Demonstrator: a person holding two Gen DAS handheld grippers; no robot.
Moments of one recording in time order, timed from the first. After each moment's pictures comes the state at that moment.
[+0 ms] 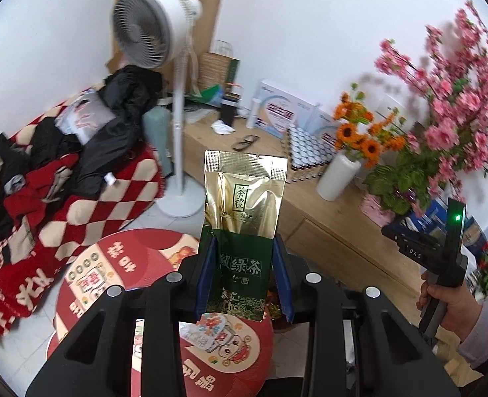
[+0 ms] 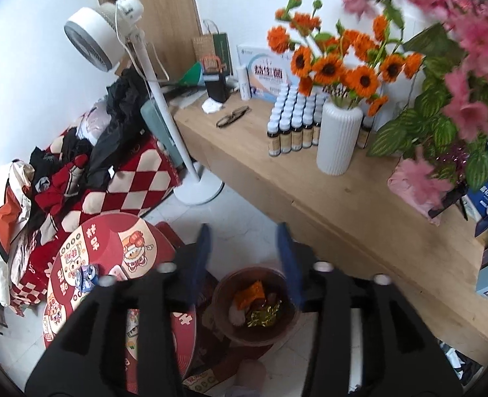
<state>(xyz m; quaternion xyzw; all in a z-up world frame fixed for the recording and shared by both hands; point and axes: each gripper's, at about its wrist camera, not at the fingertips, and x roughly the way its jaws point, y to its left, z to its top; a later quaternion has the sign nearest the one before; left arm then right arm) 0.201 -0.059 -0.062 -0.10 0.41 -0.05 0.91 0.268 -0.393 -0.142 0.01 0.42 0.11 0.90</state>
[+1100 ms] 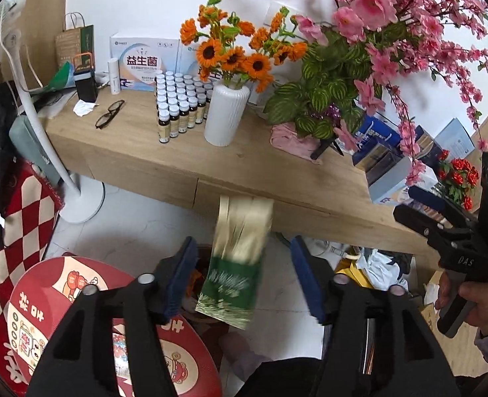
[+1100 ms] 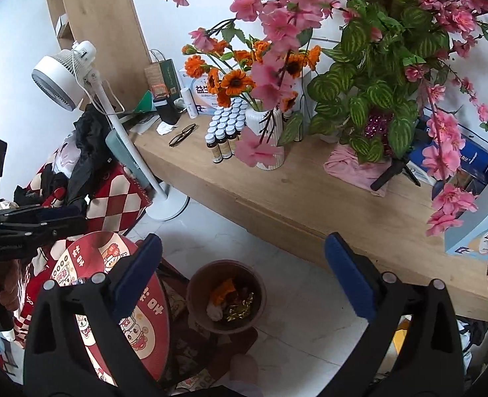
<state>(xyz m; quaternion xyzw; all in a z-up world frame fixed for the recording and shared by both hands) 0.295 -0.251 -0.133 -0.02 0.48 -0.26 0.84 0.206 -0.494 -0.114 0.05 0.41 0.03 0.91</state>
